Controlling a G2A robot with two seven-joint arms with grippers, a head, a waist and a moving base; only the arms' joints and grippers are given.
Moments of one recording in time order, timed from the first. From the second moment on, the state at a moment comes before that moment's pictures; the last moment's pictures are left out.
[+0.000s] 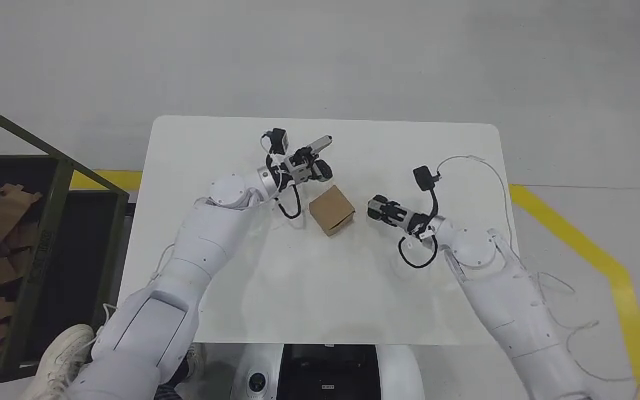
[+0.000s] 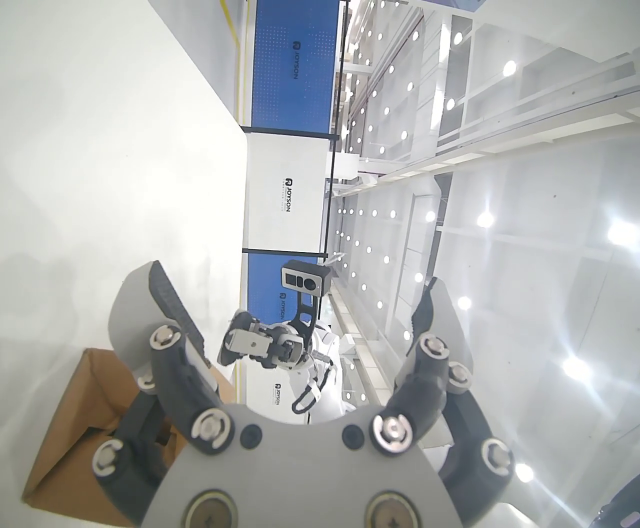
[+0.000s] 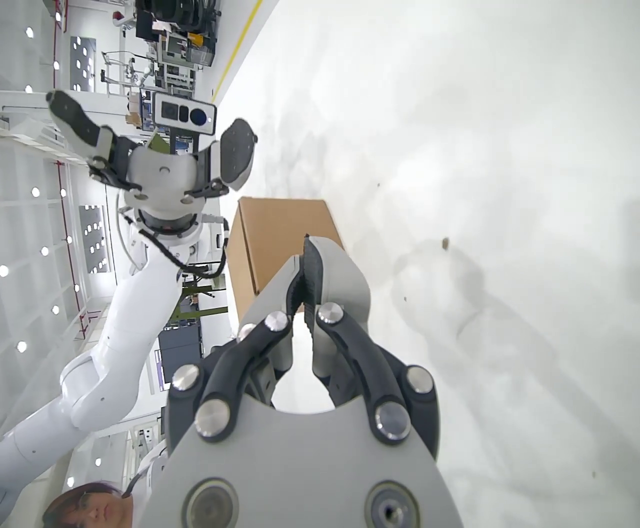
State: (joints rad) left arm 0.78 -1.37 -1.06 -0.74 -0.47 -0.36 -0.87; right arm -1.20 -1.18 1.14 -1.40 -0.06 -0.13 0.67
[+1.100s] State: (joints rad) left arm 0.72 -1.43 -1.00 -0.64 -0.48 -0.39 -0.88; right arm -1.16 -1.23 1.02 -1.30 0.03 -0.20 0.57
